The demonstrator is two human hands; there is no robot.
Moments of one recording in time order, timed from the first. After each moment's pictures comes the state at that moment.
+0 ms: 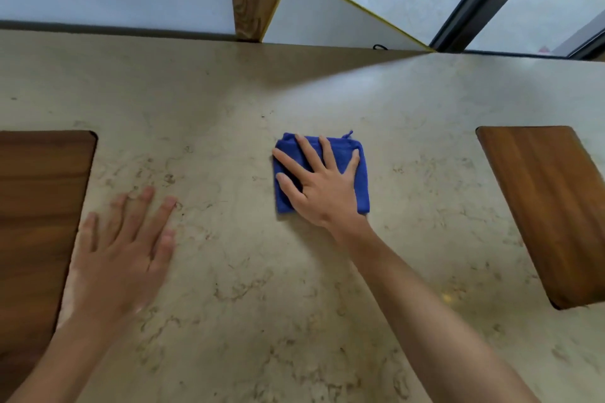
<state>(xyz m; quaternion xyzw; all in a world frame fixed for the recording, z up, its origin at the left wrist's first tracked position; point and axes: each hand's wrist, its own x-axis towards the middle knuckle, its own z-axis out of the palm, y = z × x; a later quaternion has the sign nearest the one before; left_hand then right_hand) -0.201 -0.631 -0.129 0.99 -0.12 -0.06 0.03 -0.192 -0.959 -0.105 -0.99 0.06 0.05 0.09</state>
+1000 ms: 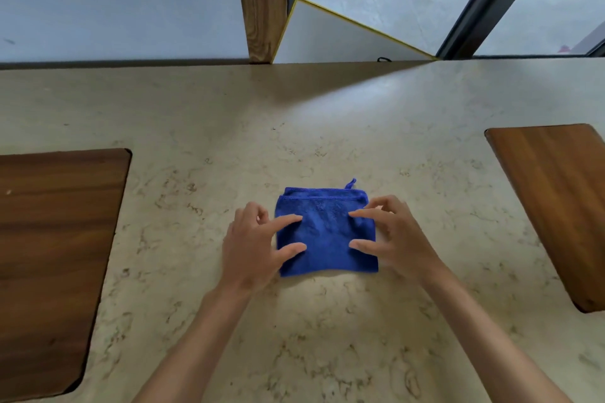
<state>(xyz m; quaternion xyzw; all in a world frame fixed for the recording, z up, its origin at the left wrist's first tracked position) -0.226 -0.774 -0.097 0.94 -0.18 -0.05 0.28 -0.296 -1.031 -0.087 -0.91 0.11 0.04 0.40</state>
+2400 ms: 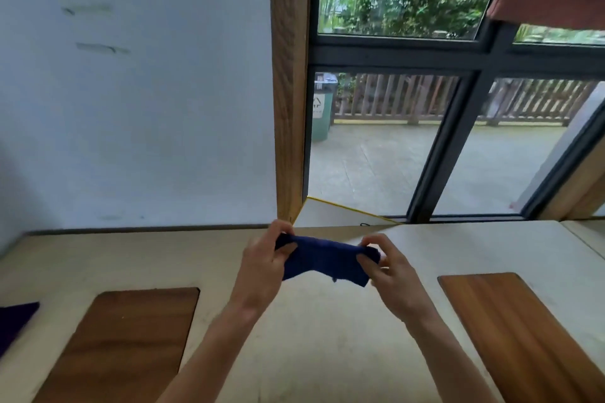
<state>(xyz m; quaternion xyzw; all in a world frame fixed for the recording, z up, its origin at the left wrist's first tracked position) -0.217 -0.767 0.229 0.83 -0.19 0.04 0.53 -0.291 -0.983 0.217 -0.85 0.11 -0.11 0.51</state>
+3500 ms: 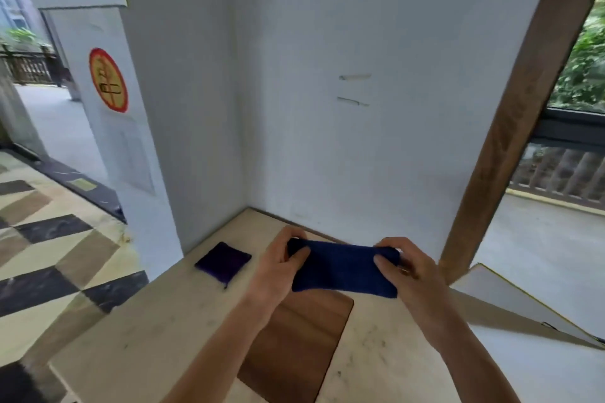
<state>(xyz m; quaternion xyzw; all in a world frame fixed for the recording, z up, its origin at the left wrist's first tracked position) -0.317 -0.504 0.307 0.78 0.05 0.11 0.62 -0.274 -0.732 0.305 -0.77 -0.16 -0.03 0.62</state>
